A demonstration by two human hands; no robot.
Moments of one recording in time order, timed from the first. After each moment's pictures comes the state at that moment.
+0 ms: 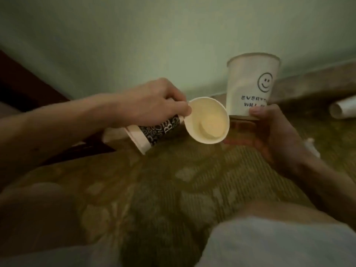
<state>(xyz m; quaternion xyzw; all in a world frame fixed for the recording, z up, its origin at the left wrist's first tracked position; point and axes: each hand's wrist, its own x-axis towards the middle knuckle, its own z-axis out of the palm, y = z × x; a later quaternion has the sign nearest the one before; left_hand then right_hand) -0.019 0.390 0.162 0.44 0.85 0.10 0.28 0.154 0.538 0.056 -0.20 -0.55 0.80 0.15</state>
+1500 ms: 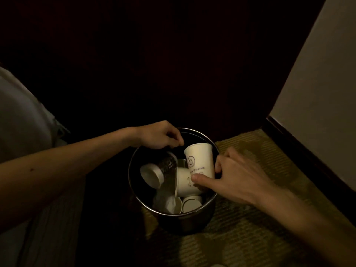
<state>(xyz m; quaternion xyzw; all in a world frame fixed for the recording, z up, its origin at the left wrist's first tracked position) -0.014 -0.398 0.099 -0.15 0.92 0.32 0.15 -0.086 -0.154 0.074 0.45 -0.88 0.10 -0.14</state>
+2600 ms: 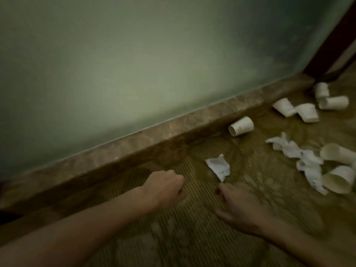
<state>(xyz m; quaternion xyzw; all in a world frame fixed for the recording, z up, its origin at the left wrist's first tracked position) 0.091 0.482 -0.006 0.68 0.71 -0.05 0.18 0.305 0.577 -0.035 -0.31 -0.92 0.23 -0.09</state>
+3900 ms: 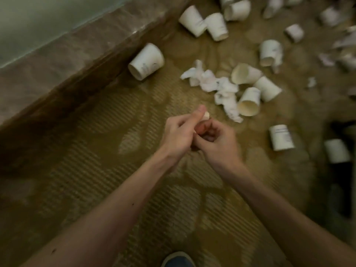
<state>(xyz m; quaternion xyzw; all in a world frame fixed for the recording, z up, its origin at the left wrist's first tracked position) 0.253 0.670 -0.089 0.29 0.49 0.49 0.66 0.358 0.658 -0.067 -0.60 -0.54 0.47 0.36</state>
